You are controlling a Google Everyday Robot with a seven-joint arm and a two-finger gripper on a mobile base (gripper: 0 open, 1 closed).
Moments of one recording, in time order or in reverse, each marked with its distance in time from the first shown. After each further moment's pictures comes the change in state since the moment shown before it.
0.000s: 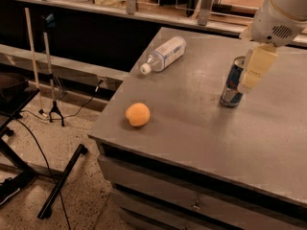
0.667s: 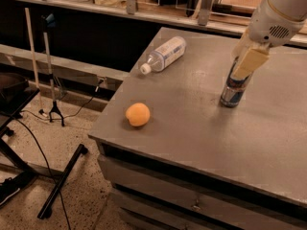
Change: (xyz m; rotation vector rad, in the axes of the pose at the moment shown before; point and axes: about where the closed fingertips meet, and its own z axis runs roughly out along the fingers) arm -0.003 -0.003 0.003 0.009 -0.006 -0.002
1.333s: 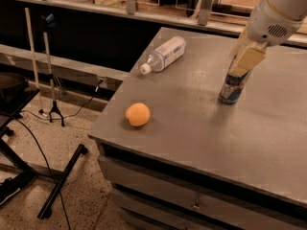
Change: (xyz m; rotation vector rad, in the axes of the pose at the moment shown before) arm -0.006 -0.003 0.001 0.002 -0.031 -0.003
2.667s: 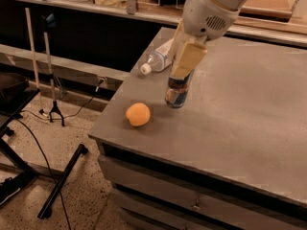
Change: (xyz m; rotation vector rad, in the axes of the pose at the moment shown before) arm -0.147 0.073 -0.002 -0.091 -0.143 -0.255
